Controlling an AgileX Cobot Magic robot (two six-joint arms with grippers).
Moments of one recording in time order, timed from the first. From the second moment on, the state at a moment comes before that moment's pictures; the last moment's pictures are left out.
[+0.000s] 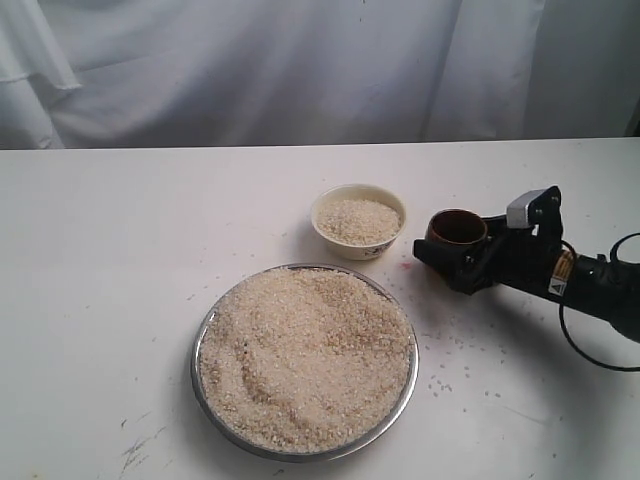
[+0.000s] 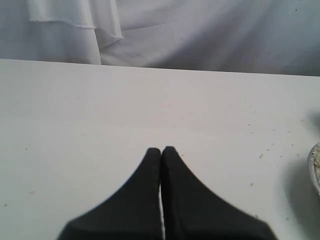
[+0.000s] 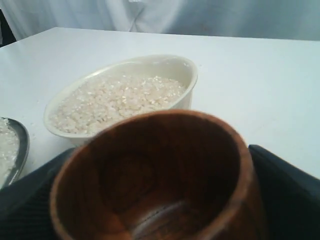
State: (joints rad) left arm 0.03 0.00 0.00 -0.01 0.33 -0.02; right arm 0.05 2.34 -0.97 -1.01 -1.21 0.46
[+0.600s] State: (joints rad) left arm 0.03 0.00 0.00 -0.01 0.33 -0.02; right arm 0.04 2.00 -0.97 -1.16 -1.16 0.68
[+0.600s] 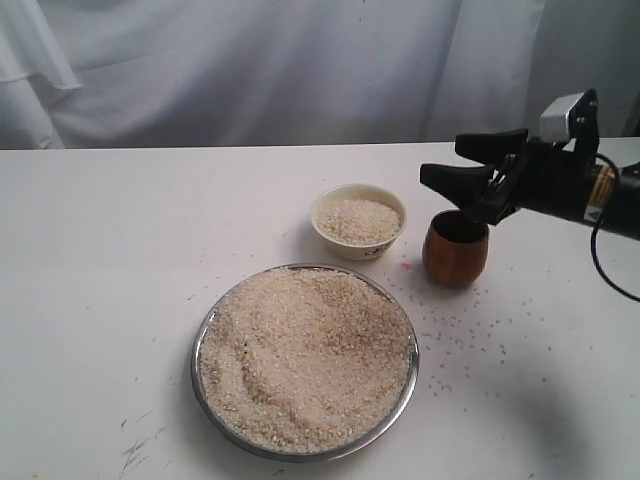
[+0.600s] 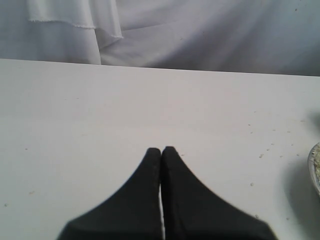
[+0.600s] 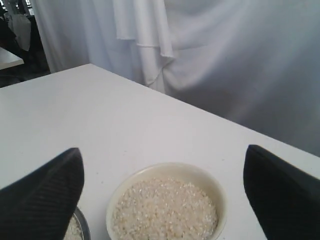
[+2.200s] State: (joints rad) left arm 0.03 0.00 0.00 -0.01 0.33 -0.02; right arm 0.14 0.49 -0.63 -1.69 -0.25 1.94
